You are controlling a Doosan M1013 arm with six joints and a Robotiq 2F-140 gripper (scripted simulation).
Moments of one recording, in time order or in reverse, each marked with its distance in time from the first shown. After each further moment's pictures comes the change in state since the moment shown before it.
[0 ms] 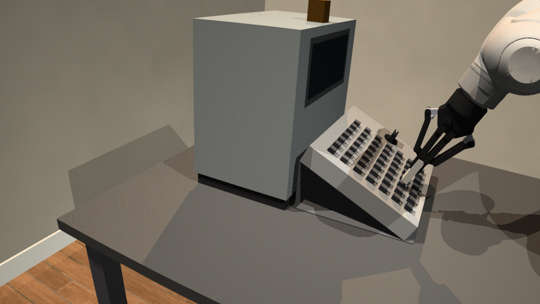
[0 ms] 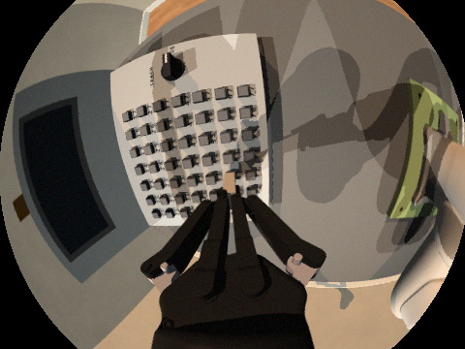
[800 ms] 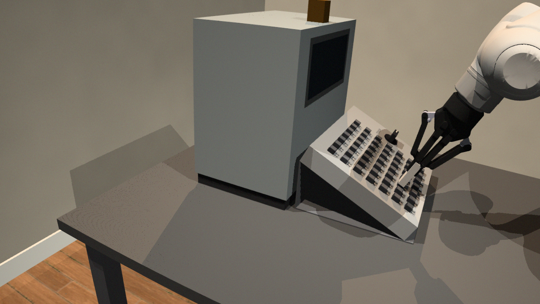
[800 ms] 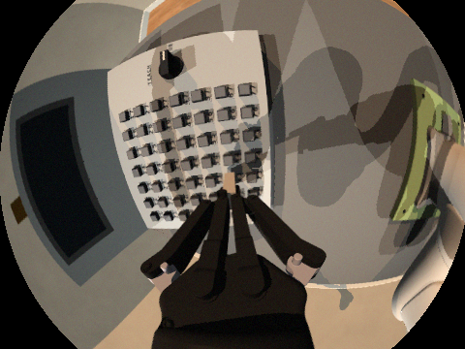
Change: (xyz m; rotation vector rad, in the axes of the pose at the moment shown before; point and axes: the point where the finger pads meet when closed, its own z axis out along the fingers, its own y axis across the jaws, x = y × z) arm 0.000 -0.001 0.010 0.002 0.000 0.000
